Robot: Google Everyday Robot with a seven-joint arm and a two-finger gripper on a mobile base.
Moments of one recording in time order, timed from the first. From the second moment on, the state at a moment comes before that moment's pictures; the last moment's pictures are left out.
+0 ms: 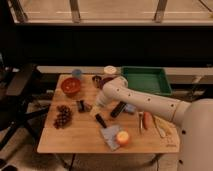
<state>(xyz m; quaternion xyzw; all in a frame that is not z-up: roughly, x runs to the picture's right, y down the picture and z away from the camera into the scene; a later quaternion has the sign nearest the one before) -0.051 0.116 0.875 -0.30 -0.17 0.24 0.91</state>
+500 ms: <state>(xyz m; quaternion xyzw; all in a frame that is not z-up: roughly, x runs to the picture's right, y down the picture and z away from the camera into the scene) -0.054 0.138 0.889 -0.32 -0.16 0.25 0.90</state>
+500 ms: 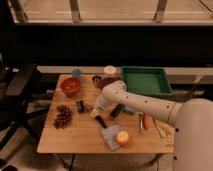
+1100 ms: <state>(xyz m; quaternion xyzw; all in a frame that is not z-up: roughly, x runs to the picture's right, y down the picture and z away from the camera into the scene) -0.045 0.155 0.879 -0.32 -0.15 0.26 0.90</state>
